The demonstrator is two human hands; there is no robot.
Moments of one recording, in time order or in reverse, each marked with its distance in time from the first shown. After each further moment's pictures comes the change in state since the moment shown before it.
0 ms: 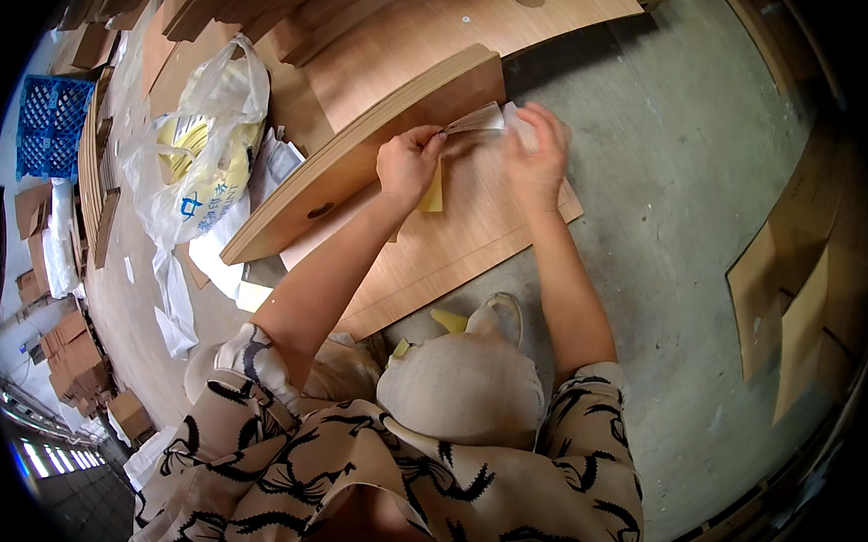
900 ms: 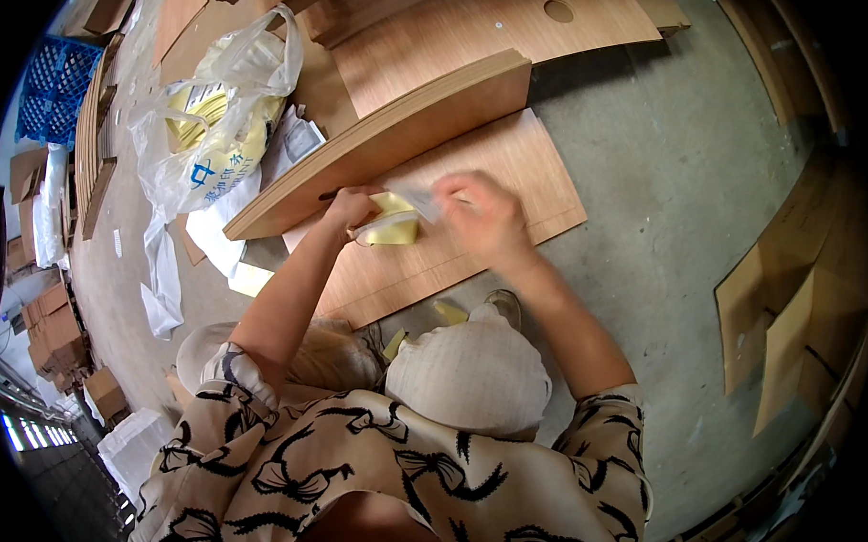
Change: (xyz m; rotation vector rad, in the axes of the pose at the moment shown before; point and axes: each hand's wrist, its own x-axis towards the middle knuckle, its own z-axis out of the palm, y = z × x) left_hand -0.036 -0.123 -0.069 -0.688 -0.376 -0.758; right_hand -0.042 -0.100 -0.016 0.425 -0.589 -0.007
